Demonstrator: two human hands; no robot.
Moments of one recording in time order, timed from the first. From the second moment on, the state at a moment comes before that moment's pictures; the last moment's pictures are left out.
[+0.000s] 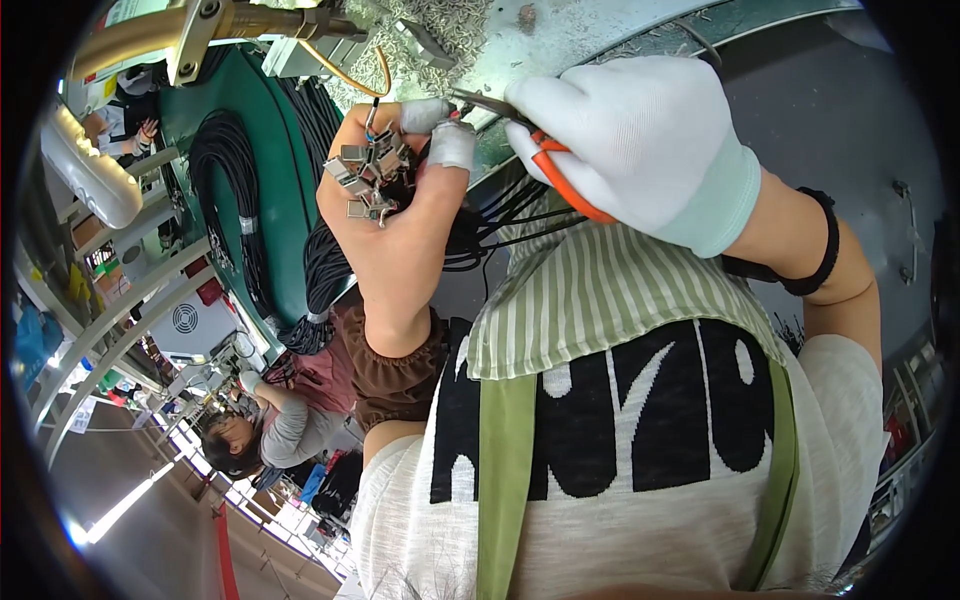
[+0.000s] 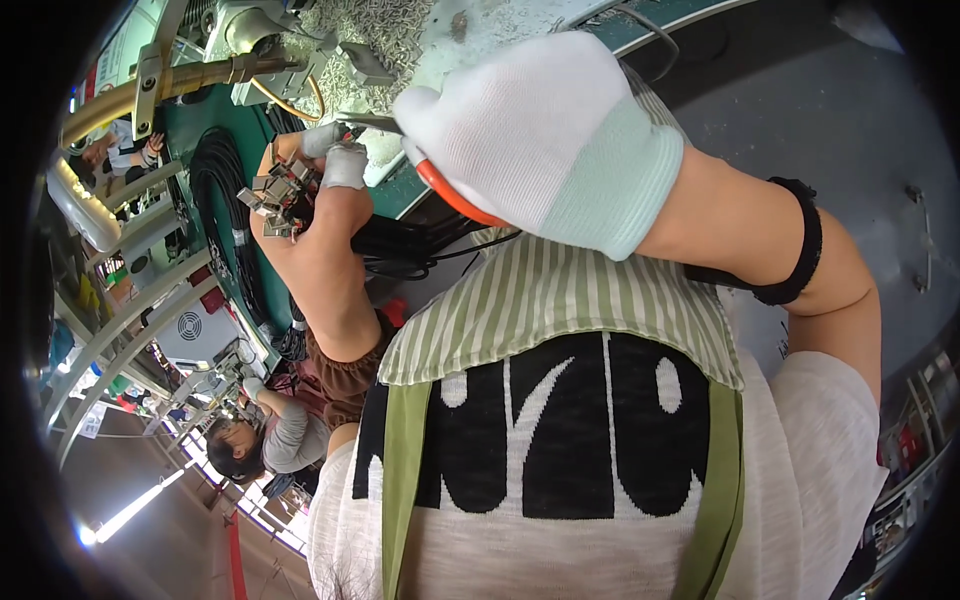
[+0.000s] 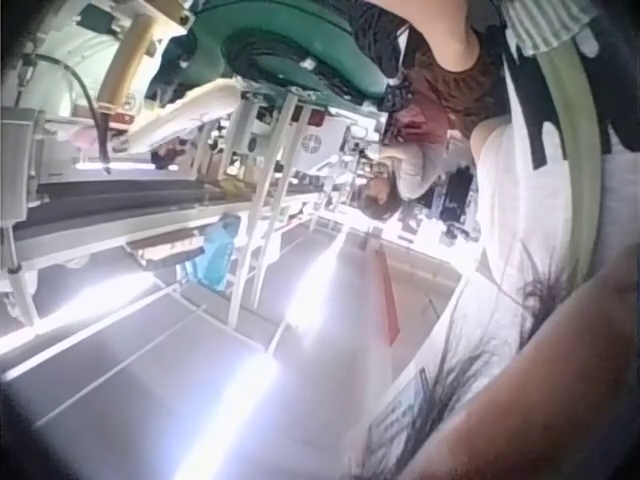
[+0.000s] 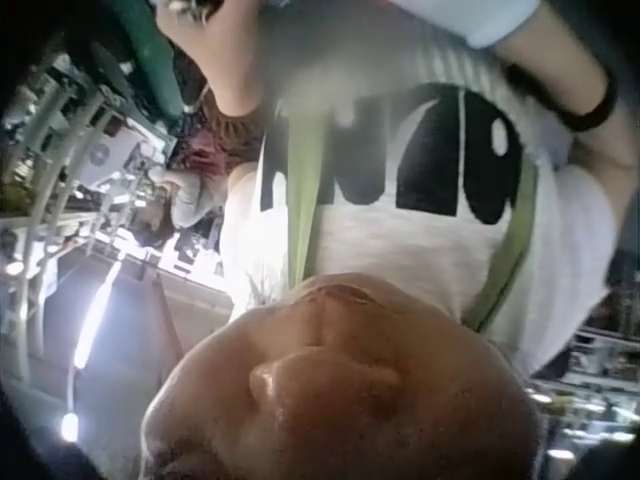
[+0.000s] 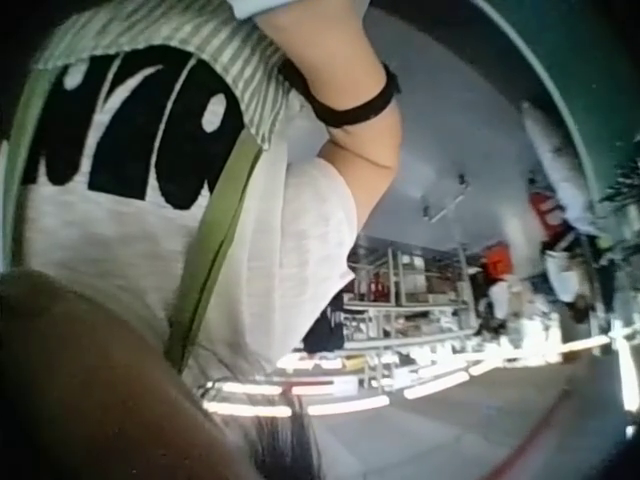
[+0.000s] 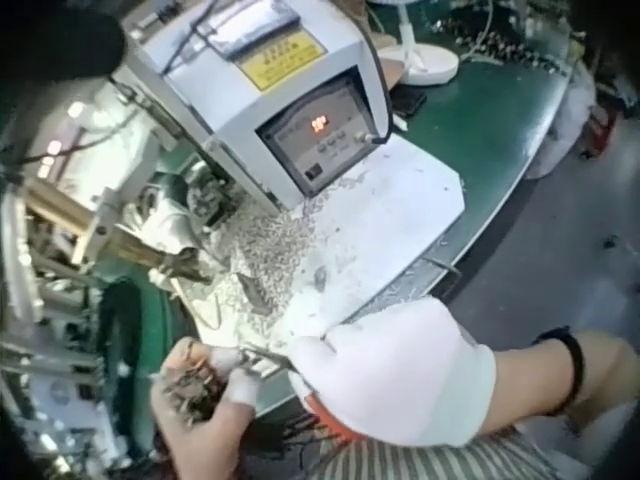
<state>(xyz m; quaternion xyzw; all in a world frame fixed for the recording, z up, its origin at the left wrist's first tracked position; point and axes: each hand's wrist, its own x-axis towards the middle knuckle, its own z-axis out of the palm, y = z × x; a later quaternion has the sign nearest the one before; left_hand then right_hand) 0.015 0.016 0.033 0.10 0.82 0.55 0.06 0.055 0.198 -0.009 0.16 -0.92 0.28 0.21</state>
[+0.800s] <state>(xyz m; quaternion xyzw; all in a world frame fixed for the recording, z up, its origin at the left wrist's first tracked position) 0.021 0.008 0.015 0.14 0.78 0.61 0.04 0.054 0.185 -0.018 0.17 -0.80 0.56 0.10</state>
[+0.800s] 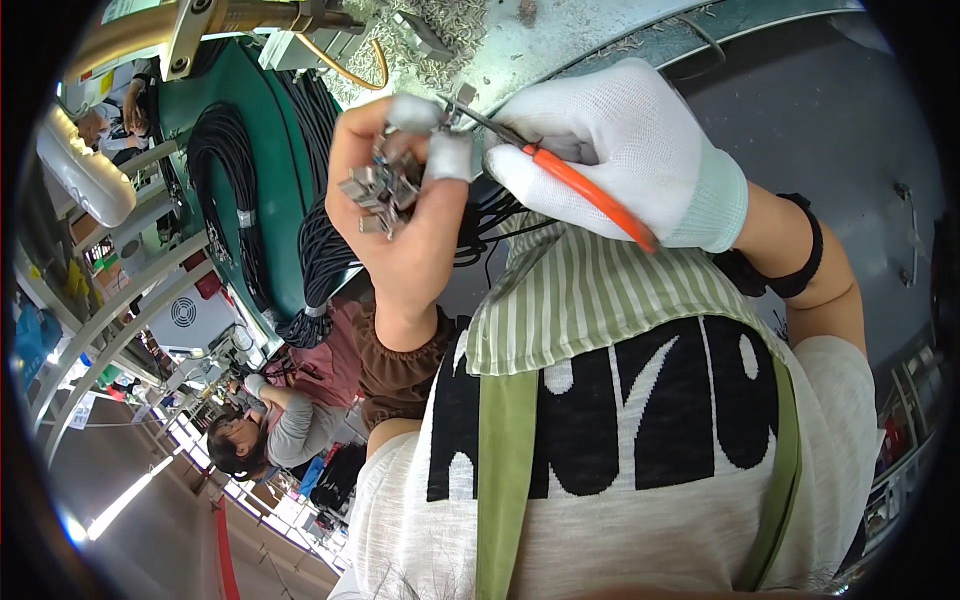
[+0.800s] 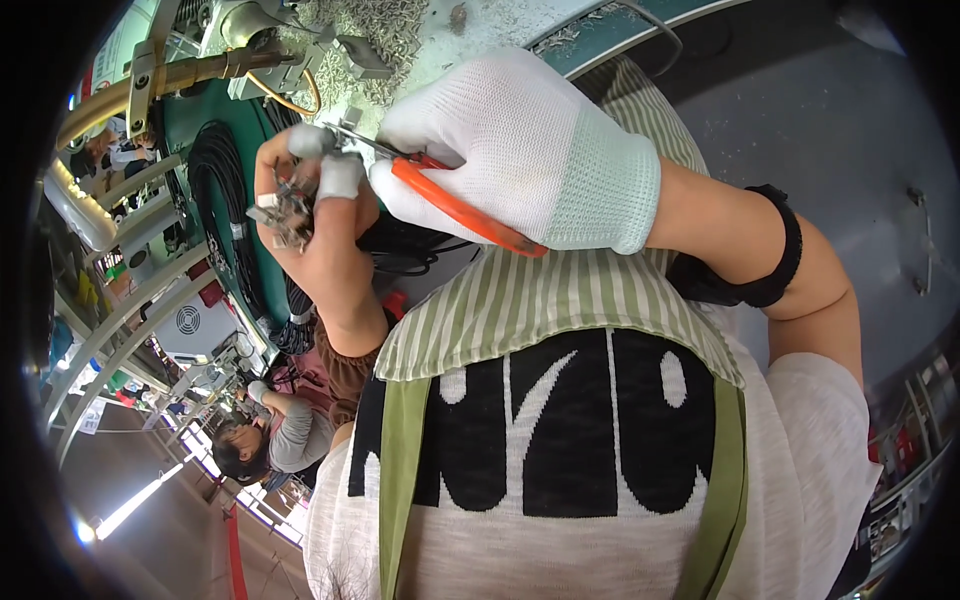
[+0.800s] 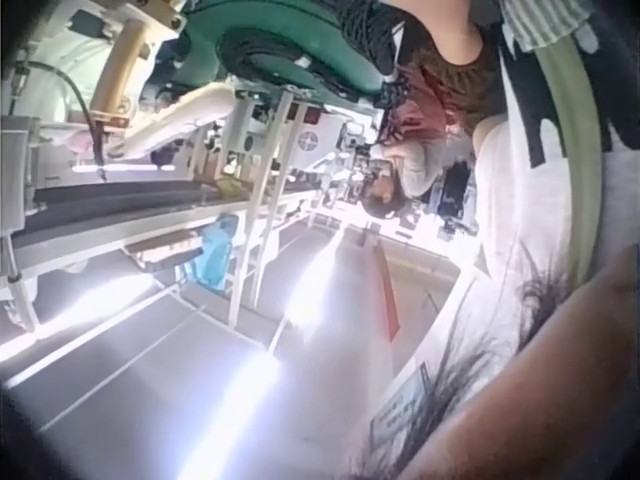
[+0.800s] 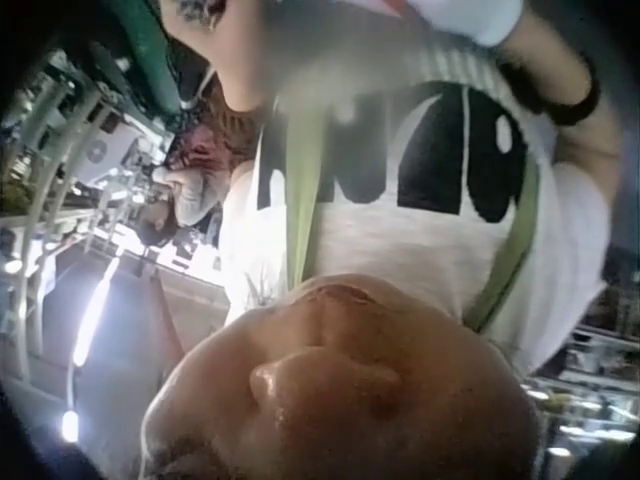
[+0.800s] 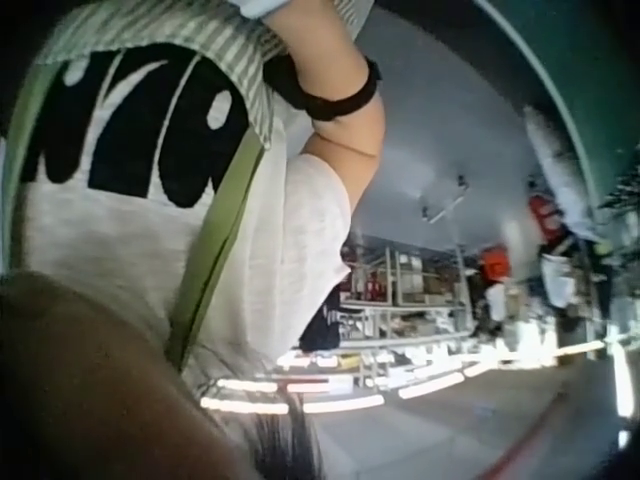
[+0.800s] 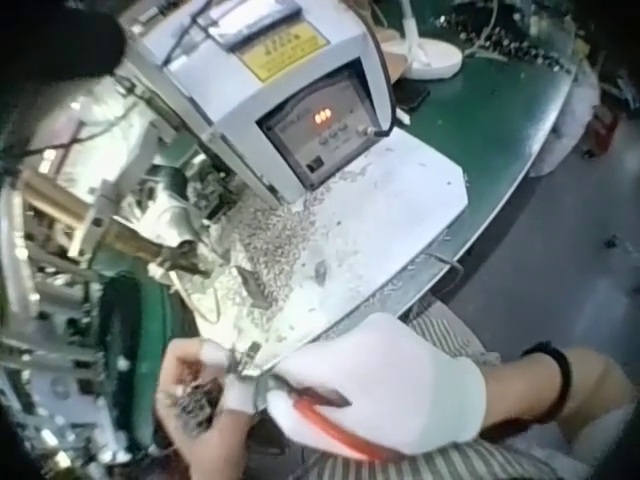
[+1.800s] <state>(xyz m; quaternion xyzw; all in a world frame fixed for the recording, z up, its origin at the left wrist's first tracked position) -0.076 -0.023 -0.020 0.03 0.61 0.74 0.29 -0.063 0.188 -0.028 0.11 -0.74 0.65 -0.13</state>
